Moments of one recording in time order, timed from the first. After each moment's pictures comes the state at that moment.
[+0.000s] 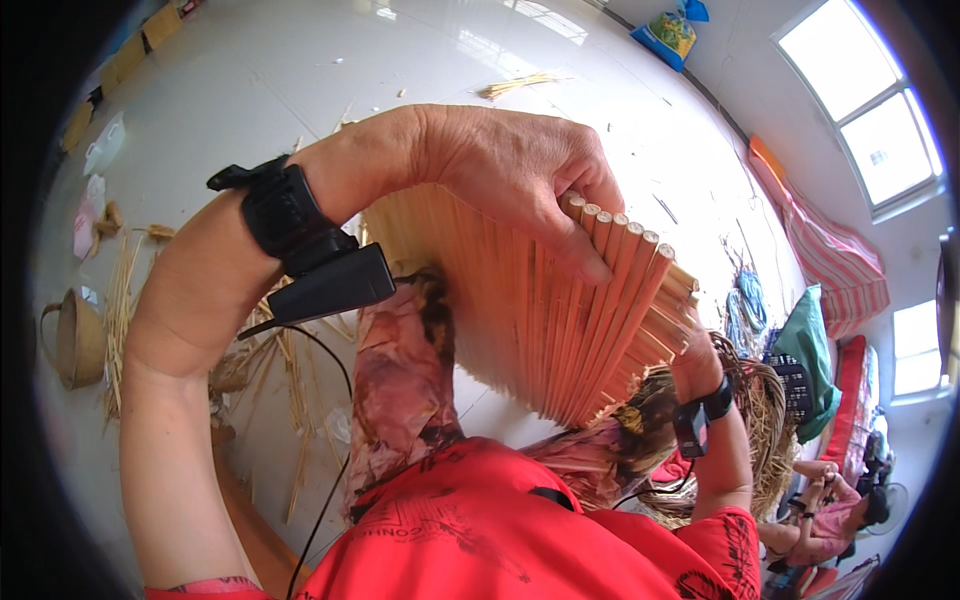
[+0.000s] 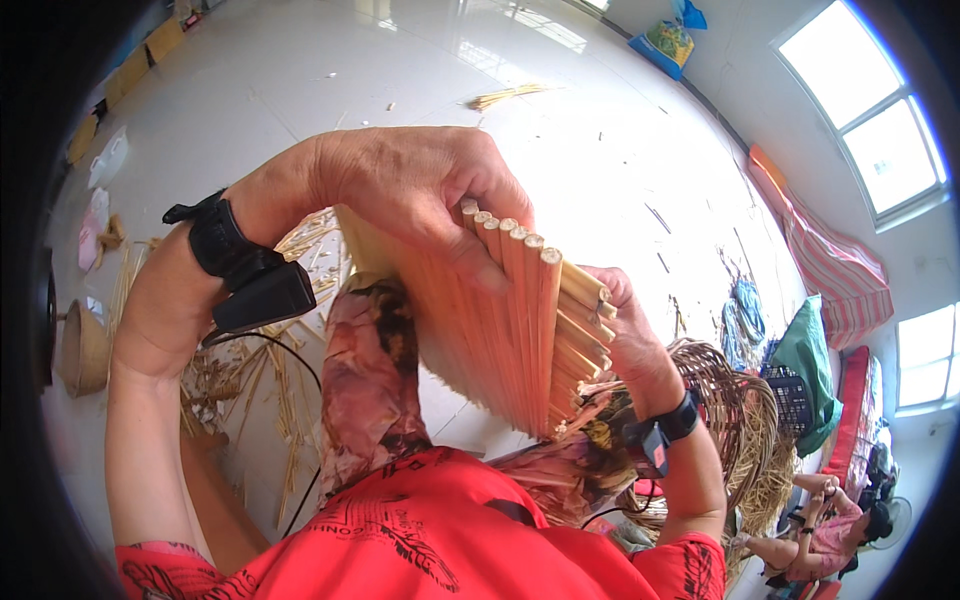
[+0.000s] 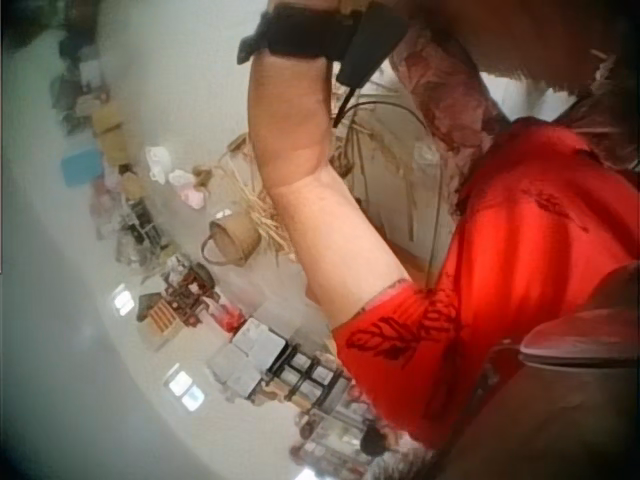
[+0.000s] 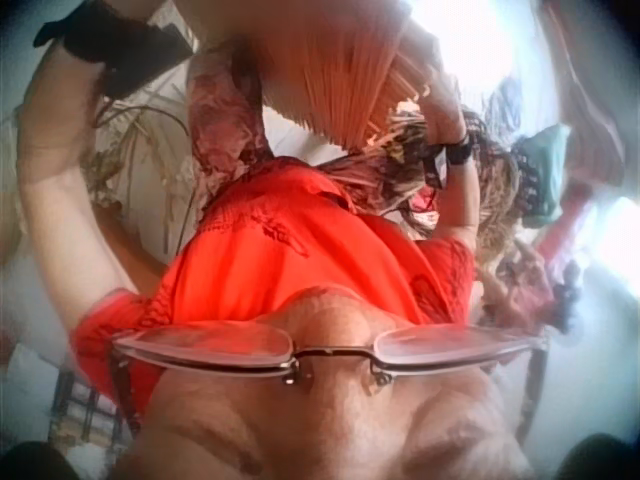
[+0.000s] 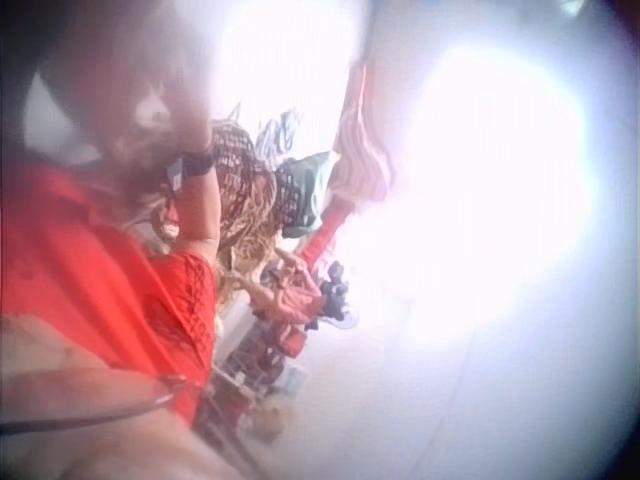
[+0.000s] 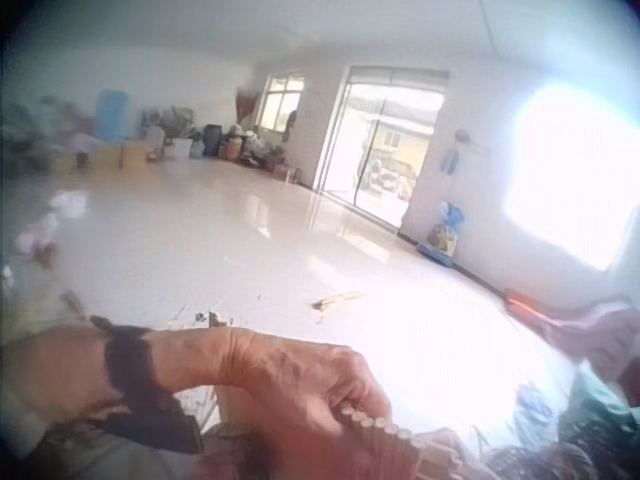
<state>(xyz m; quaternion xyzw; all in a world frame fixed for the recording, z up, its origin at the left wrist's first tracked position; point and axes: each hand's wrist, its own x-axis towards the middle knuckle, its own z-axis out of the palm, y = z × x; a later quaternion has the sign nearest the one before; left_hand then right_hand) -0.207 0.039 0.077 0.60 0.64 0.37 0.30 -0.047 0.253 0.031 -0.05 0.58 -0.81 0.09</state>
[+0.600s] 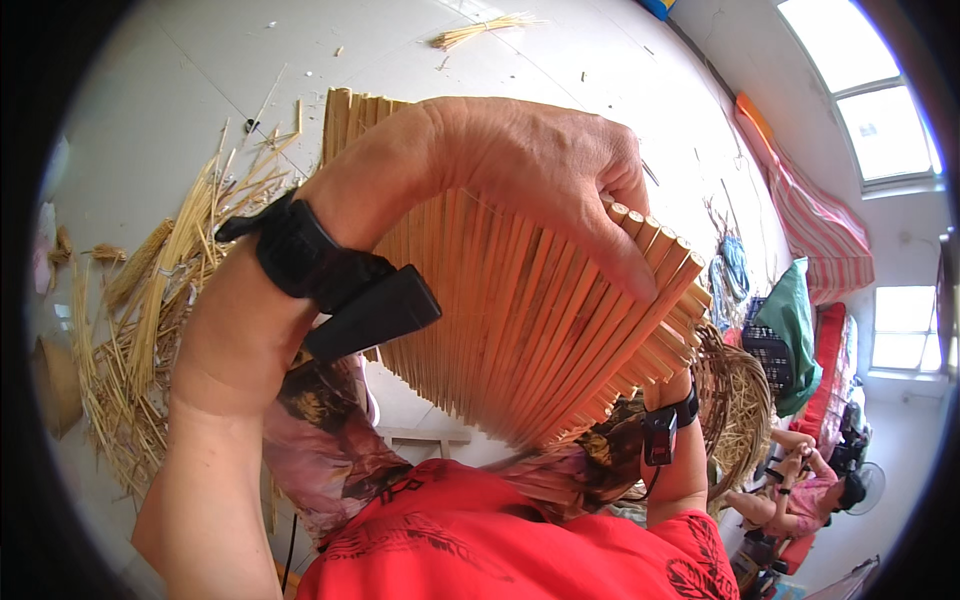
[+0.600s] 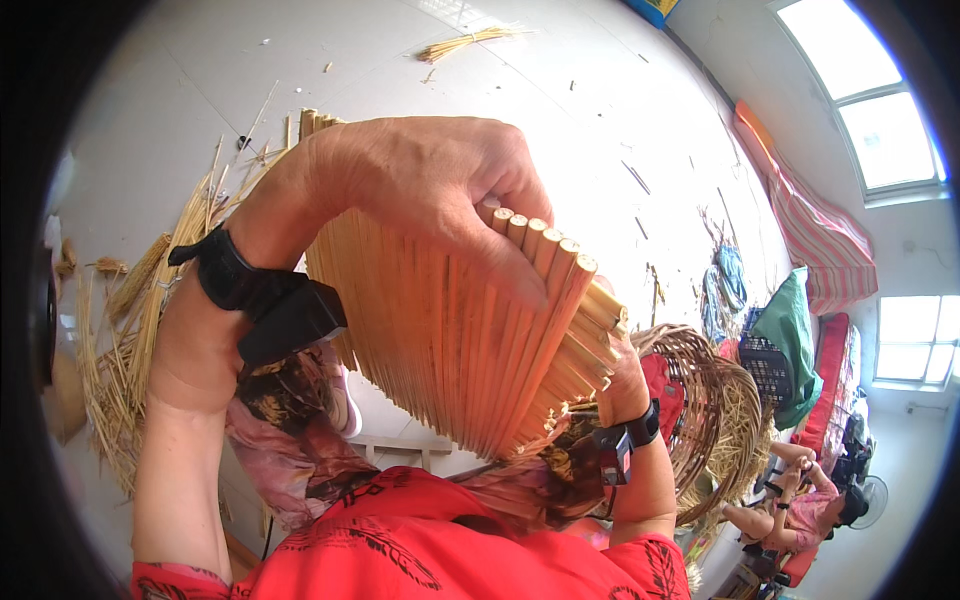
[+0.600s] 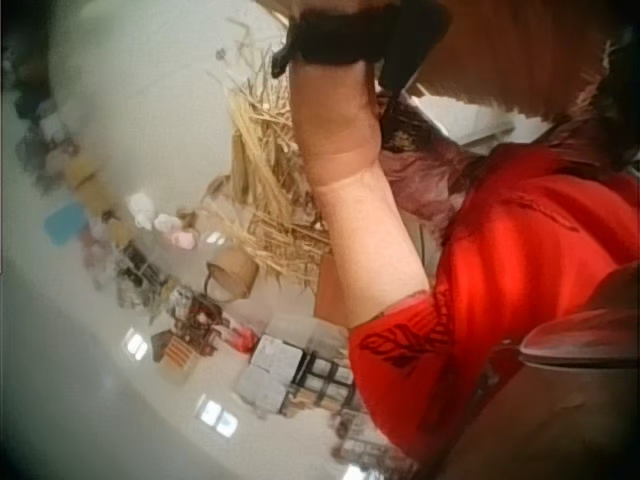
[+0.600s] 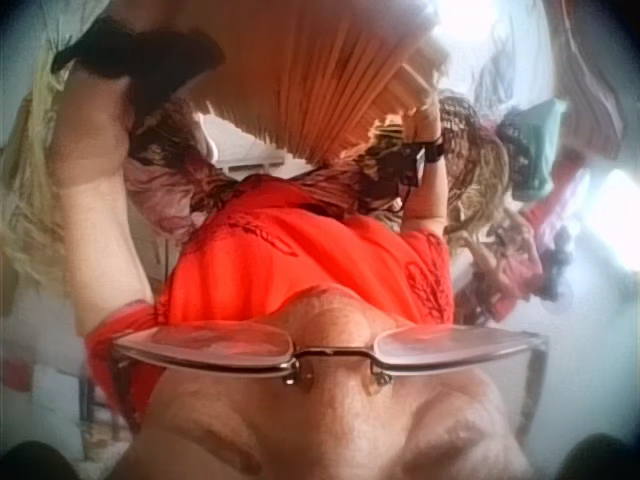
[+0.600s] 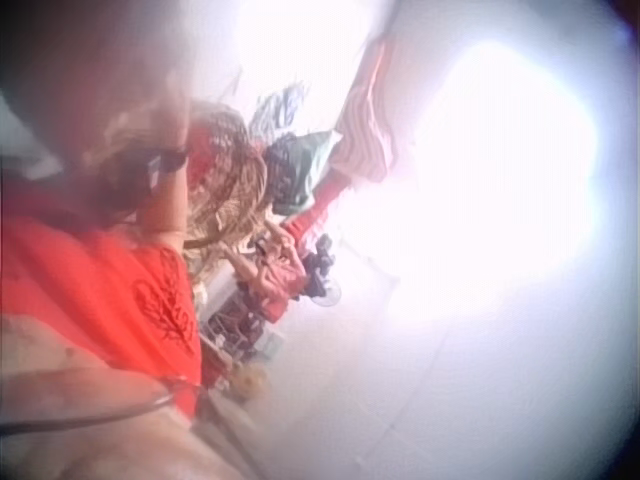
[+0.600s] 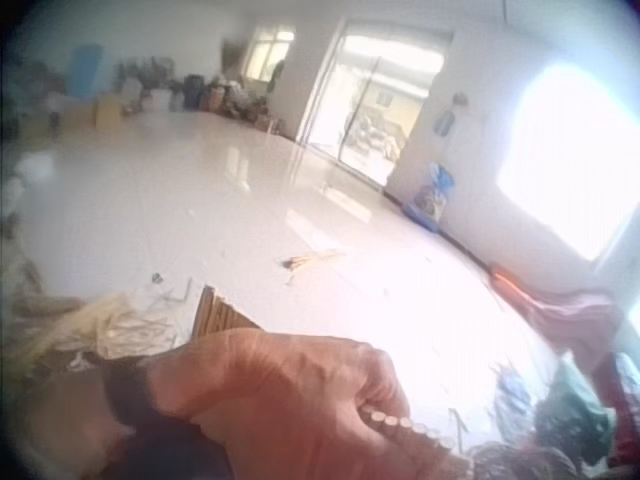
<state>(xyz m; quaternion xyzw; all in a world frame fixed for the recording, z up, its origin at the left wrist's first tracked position) -0.271 0.143 0.015 0.58 0.62 0.41 0.33 -0.081 0.377 -0.087 0.02 0.50 -0.86 0.10</state>
